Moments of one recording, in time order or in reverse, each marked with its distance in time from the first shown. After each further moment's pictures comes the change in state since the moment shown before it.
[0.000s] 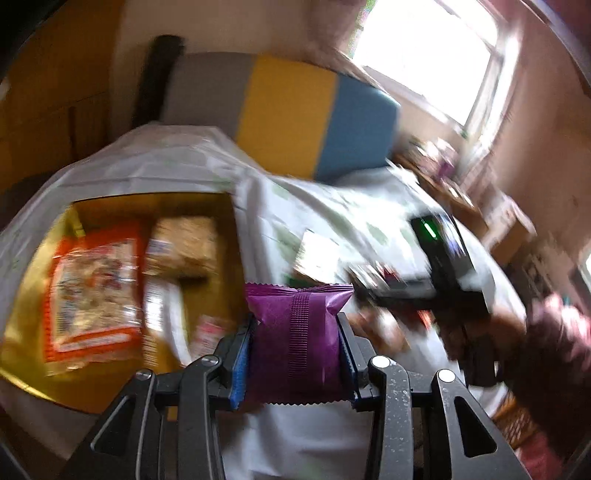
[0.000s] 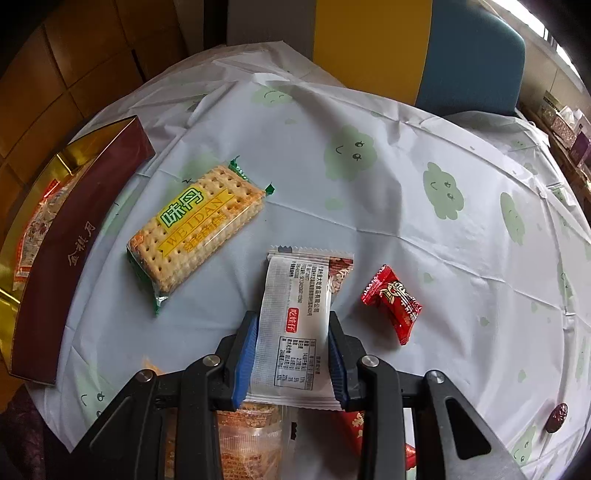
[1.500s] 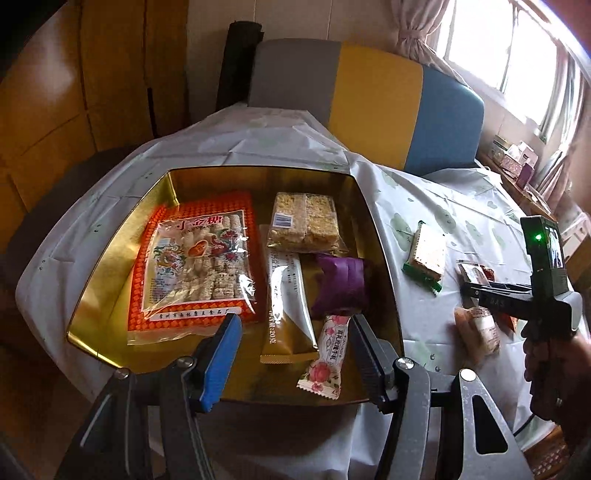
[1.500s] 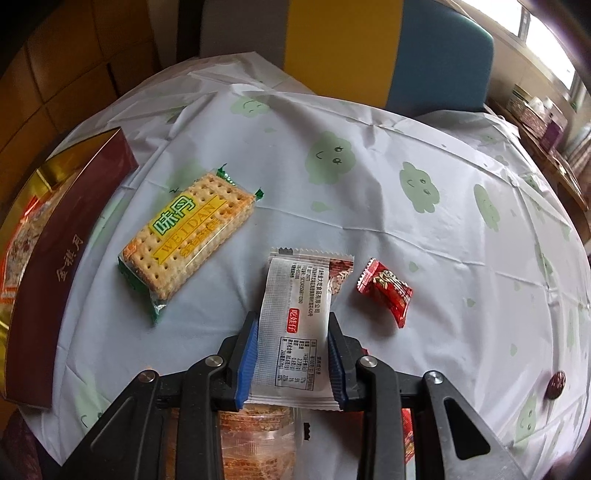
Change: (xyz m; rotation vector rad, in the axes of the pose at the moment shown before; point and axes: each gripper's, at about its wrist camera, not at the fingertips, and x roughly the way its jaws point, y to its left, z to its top) left arm -0.007 0.042 -0.022 -0.059 0.052 0.317; right arm -0.010 0.011 -0.007 0.083 -0.039 -0.101
